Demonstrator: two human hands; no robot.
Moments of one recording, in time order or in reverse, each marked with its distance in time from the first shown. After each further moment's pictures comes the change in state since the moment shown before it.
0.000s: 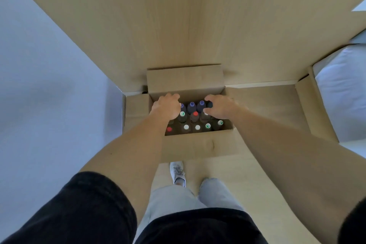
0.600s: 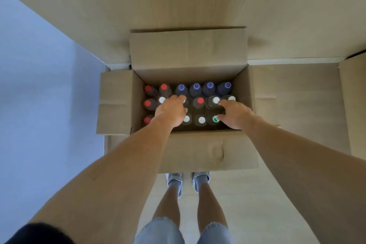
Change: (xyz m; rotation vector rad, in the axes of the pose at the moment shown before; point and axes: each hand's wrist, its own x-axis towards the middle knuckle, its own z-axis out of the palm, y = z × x) left_hand 0.147 -0.025 0.155 -0.086 -0.113 -0.050; right_hand 0.170 0.081 0.137 -0.011 -0.167 0.067
